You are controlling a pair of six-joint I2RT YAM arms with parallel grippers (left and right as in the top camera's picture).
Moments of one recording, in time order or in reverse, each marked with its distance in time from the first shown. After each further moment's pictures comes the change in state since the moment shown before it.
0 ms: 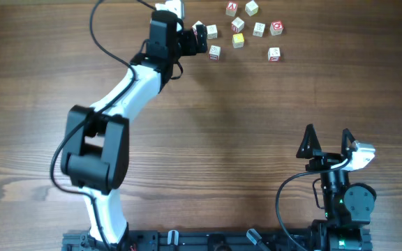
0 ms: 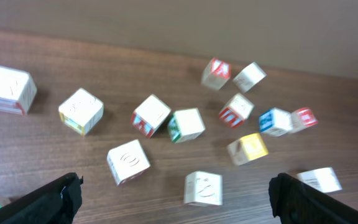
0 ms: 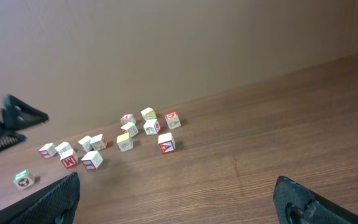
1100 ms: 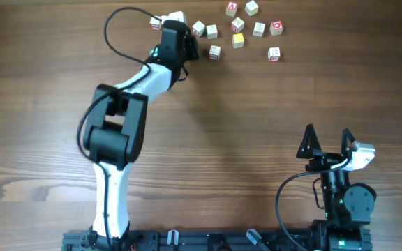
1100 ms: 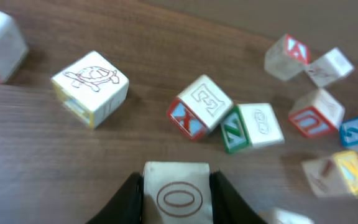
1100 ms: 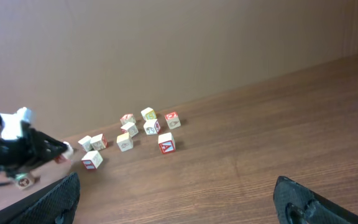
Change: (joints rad) left arm -0.001 0.230 0.115 0.045 -0.074 -0.056; right arm 0.000 0.000 0.000 0.000 0.000 0.000
